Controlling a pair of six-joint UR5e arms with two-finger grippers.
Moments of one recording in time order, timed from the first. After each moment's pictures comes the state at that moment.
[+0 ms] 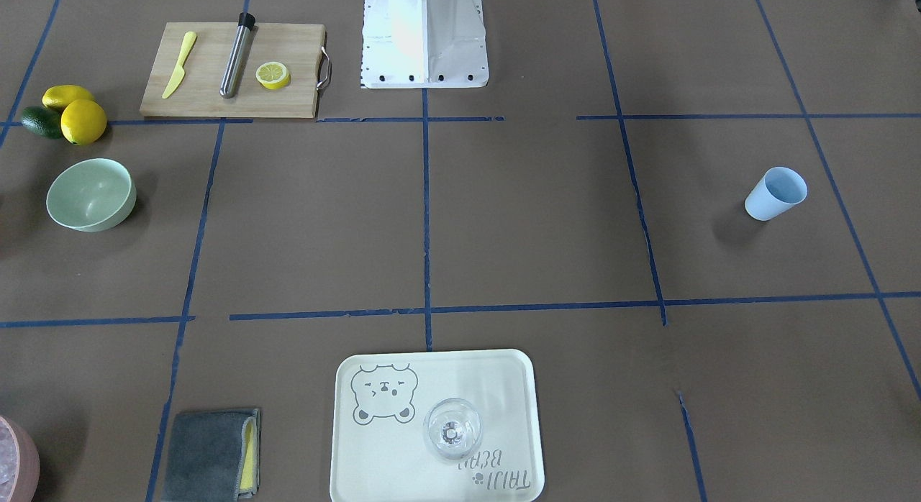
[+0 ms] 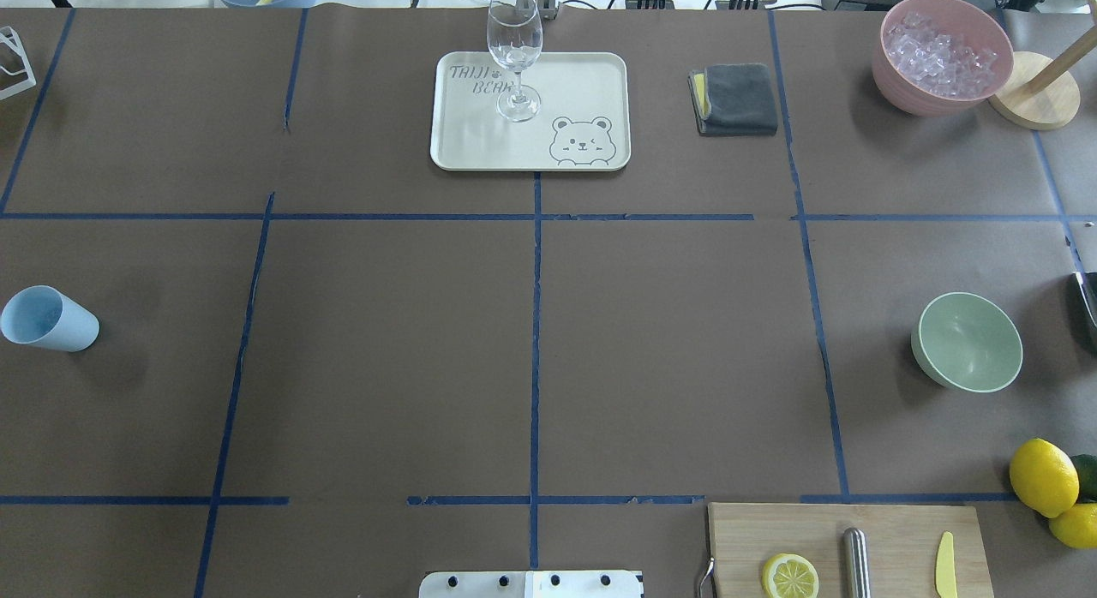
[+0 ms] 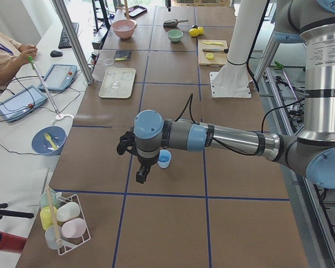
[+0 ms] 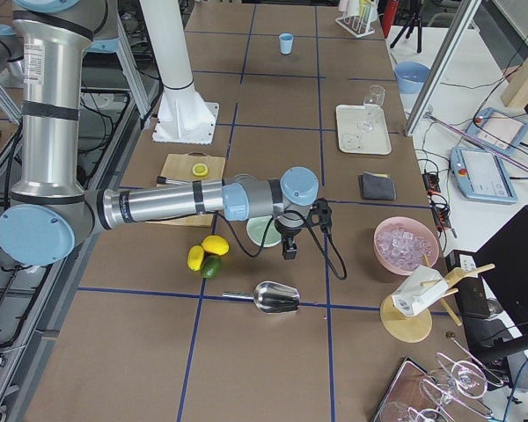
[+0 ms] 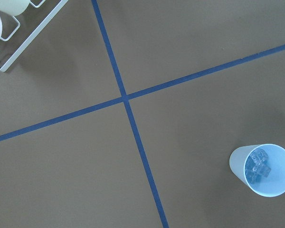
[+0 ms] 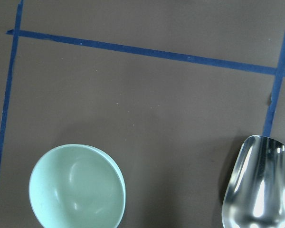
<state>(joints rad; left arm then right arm) -1.61 -1.49 -1.83 -1.53 -2.39 0.26 1.35 -1.68 1.83 -1.52 2.47 0.14</state>
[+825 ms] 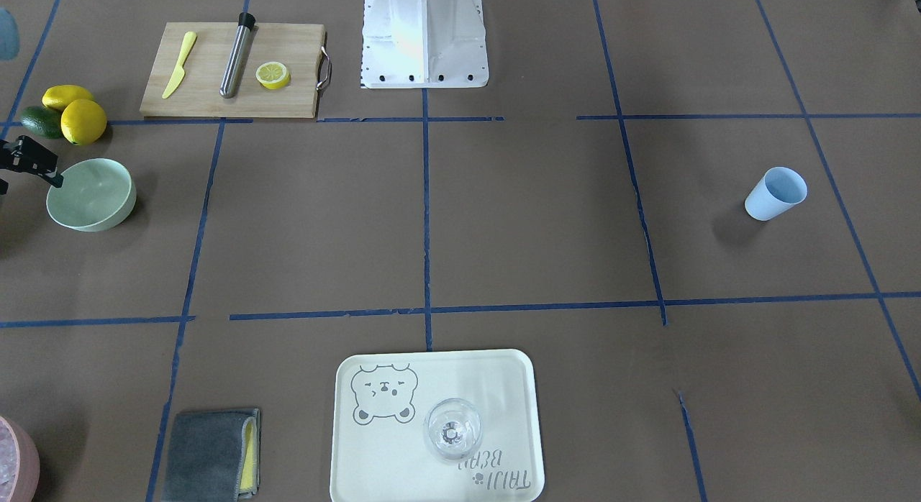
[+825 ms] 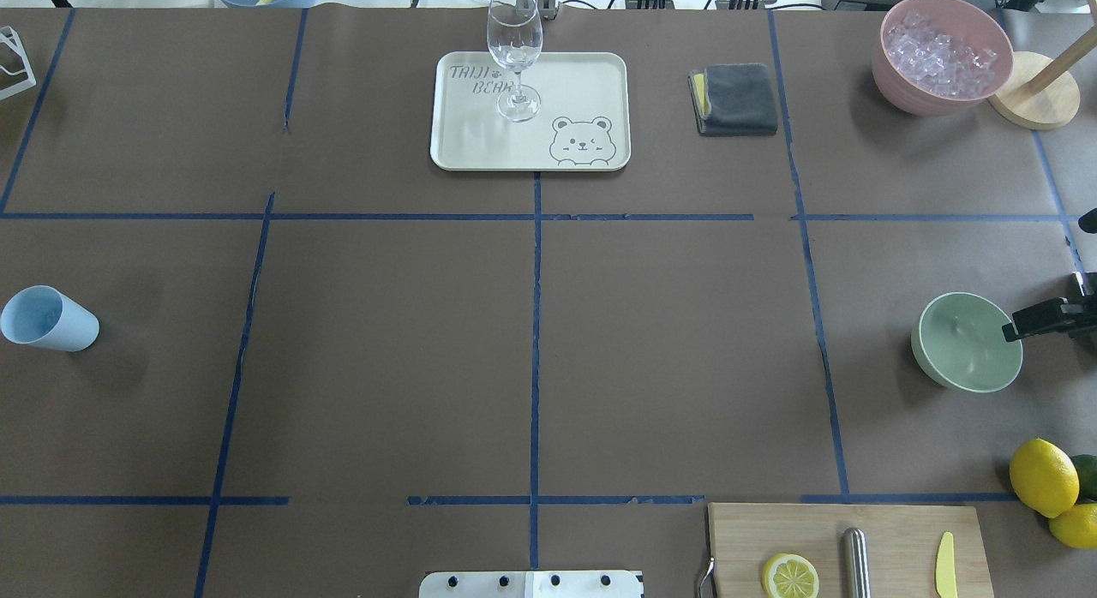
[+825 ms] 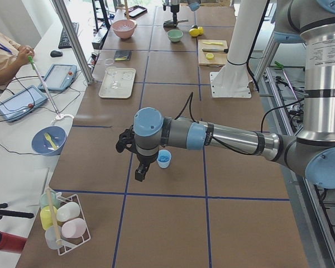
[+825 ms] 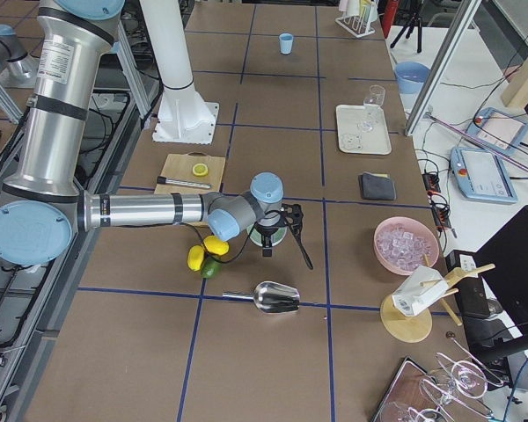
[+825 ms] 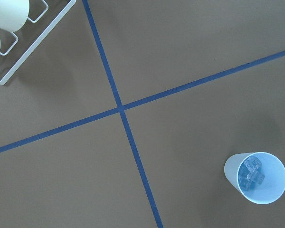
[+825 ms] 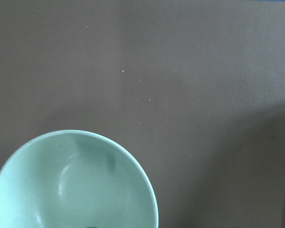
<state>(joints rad) -1.61 -1.49 -1.83 -1.53 -2.40 0.26 1.05 -1.82 1.76 -1.00 2.27 0.65</state>
